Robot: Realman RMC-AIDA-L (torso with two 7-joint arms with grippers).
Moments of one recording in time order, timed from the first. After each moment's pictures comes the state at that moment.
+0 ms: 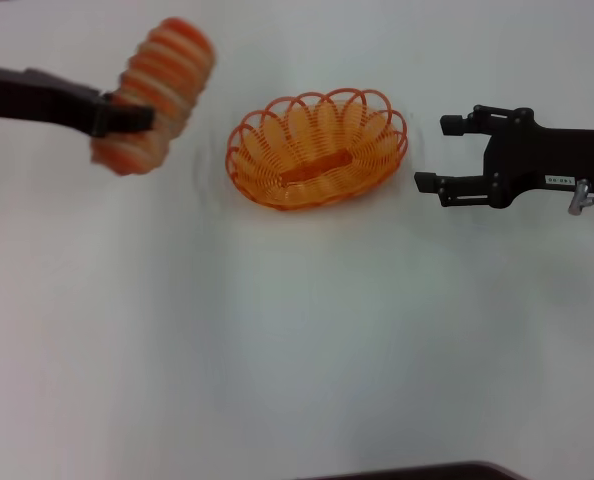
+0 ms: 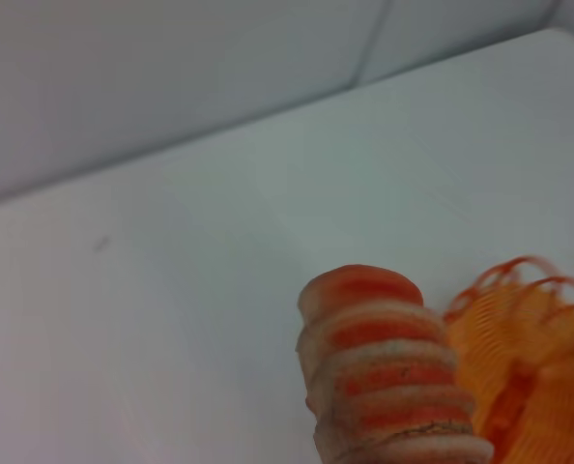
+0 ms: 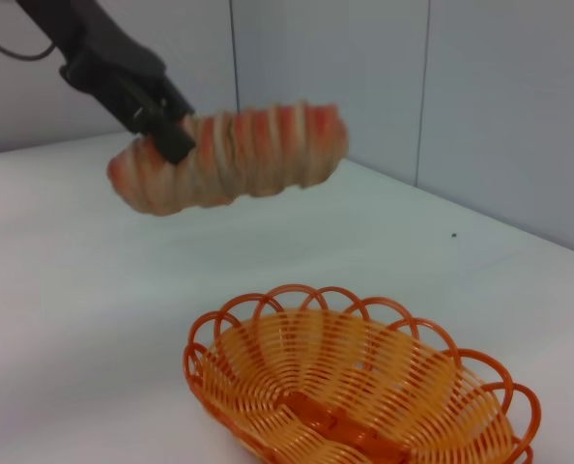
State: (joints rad) left arm -0.61 -2.15 0.94 1.23 2.42 1.47 -2.24; right arm 0.46 2.09 -0.55 -0.68 -2.13 -1.45 1.14
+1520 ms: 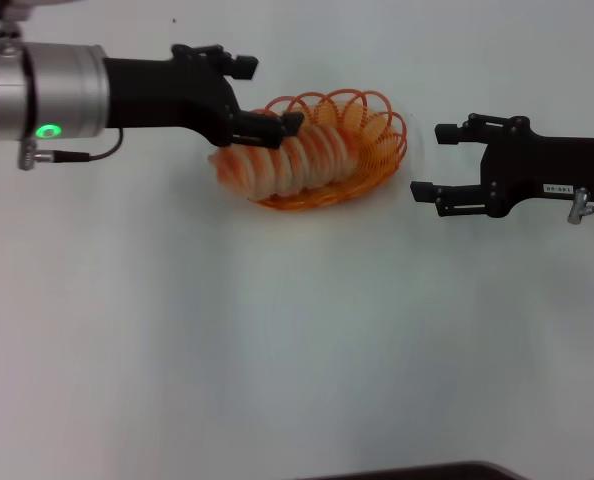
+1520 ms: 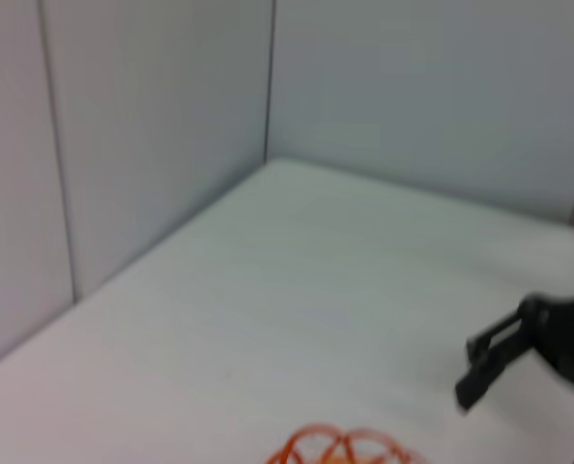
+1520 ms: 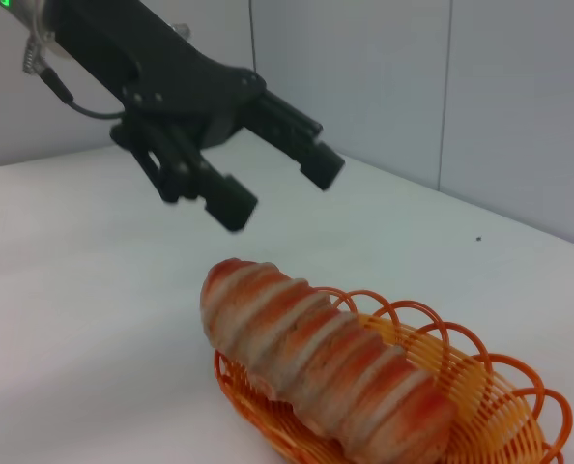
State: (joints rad) left arm -0.58 -2.17 1.18 1.03 1.99 1.25 -1.77; right arm 0.45 2.09 -0.56 -0.68 -2.13 -1.48 1.13
